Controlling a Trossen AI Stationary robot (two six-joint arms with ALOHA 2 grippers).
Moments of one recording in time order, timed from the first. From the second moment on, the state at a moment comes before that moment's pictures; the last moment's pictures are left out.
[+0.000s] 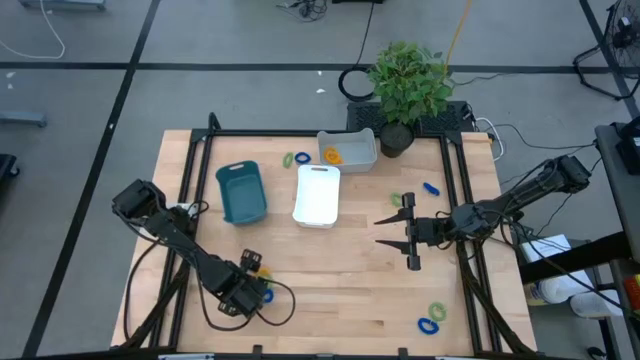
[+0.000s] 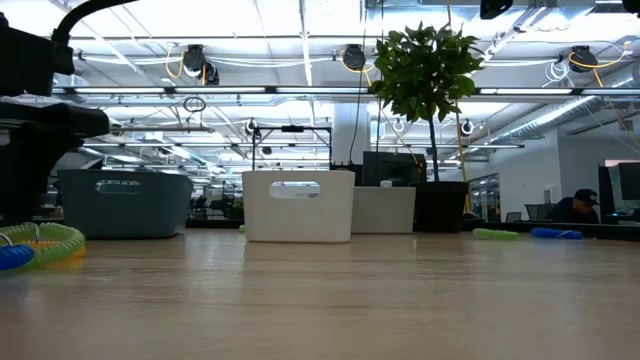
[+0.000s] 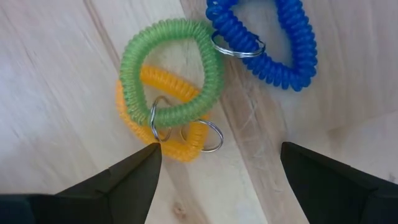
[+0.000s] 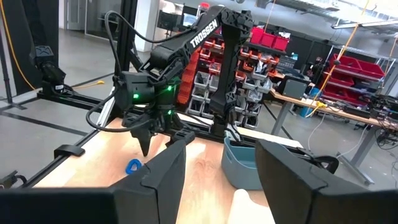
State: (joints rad) left arm -0.70 1.72 0.98 -0.81 -0.11 -0.30; right arm 0.43 0.90 0.48 0.44 0.36 -0.21
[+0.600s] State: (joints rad) left arm -0.71 1.72 0.99 -0.77 -0.06 -0.13; right arm 0.43 0.90 0.48 0.41 0.36 -0.19
